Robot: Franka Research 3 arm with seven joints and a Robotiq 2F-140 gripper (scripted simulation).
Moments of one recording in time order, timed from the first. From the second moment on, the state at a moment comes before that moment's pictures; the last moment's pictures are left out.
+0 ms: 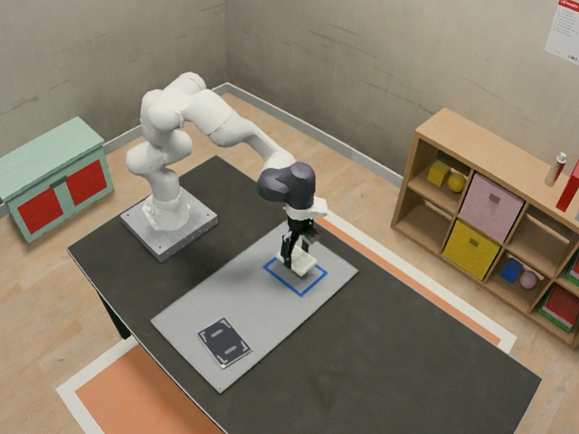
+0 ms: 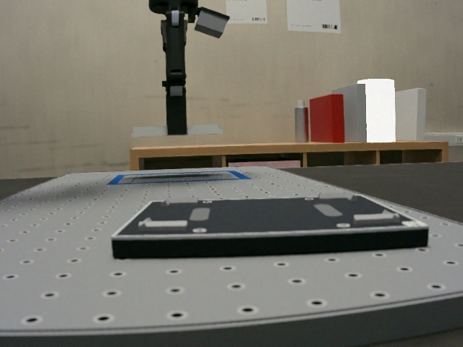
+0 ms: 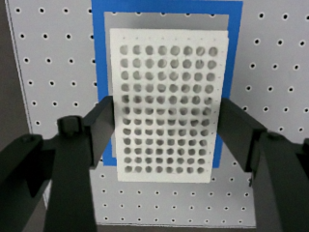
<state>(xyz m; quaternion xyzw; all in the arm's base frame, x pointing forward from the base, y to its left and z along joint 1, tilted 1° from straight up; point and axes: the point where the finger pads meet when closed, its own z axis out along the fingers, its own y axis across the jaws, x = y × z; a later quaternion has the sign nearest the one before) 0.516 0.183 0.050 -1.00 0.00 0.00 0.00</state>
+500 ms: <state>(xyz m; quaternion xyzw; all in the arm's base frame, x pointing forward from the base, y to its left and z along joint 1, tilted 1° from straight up) 0.512 0.182 0.027 -1.00 -0.01 0.01 0.00</state>
